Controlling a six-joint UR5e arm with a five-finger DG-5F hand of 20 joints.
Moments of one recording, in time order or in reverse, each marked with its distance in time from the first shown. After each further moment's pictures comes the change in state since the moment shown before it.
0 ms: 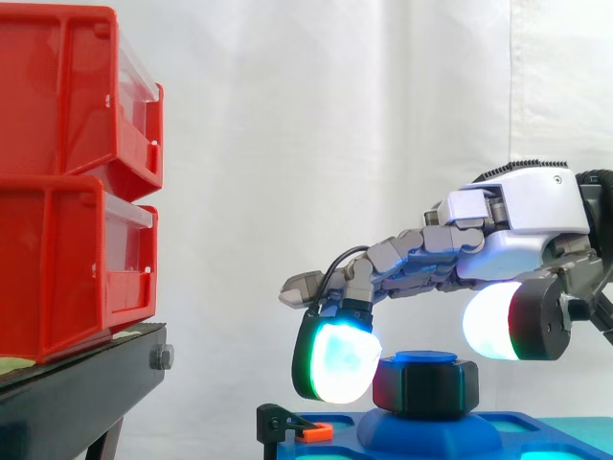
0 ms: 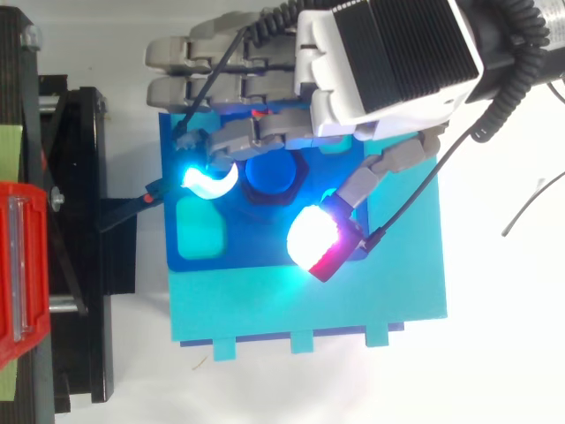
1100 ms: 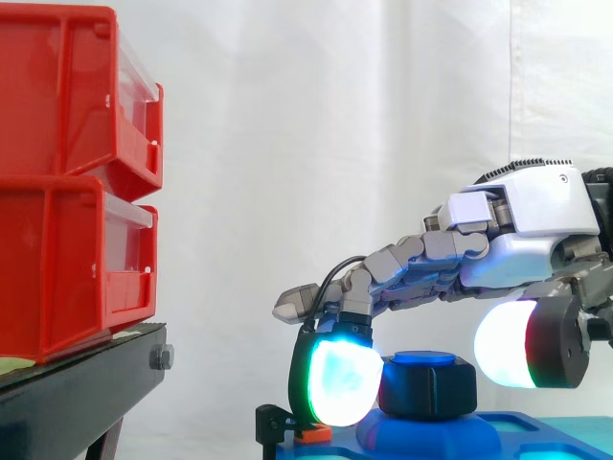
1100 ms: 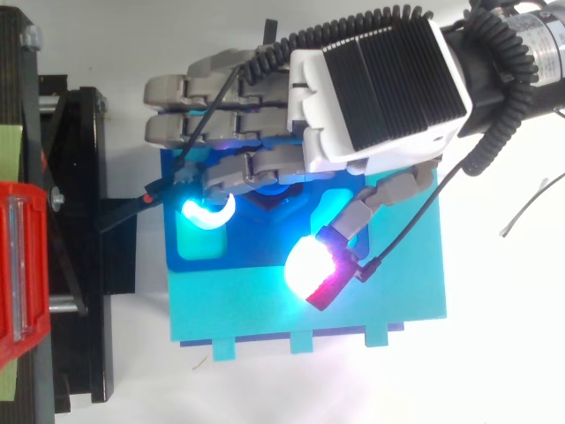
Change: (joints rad) arm 0.036 0.000 0.000 -0.026 0.035 0.026
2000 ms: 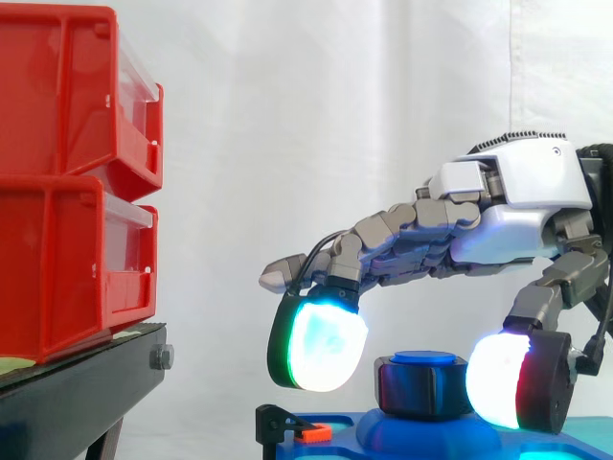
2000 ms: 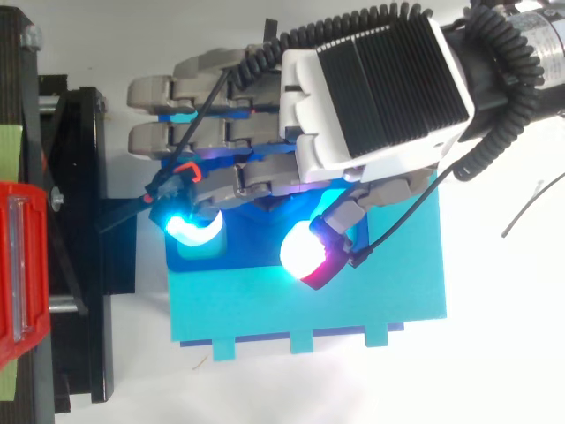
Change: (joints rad) arm 0.010 0.000 0.031 -0.011 0.005 -0.001
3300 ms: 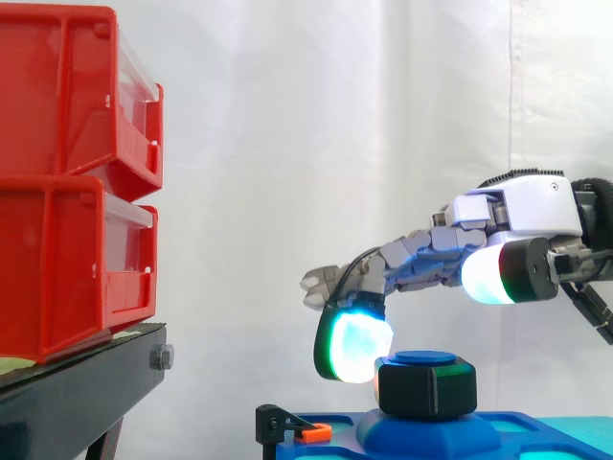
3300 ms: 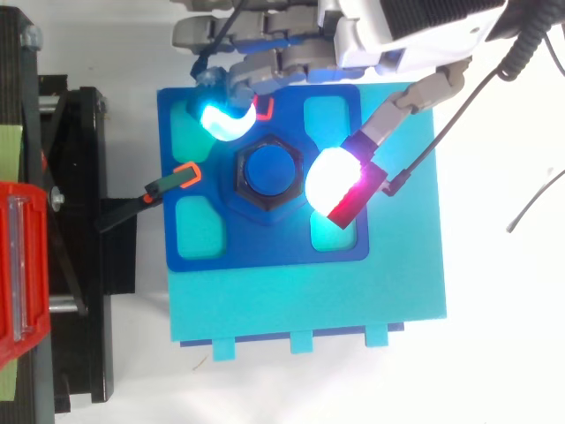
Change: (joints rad) arm -0.114 0.000 -0.030 0.058 -0.108 -0.024
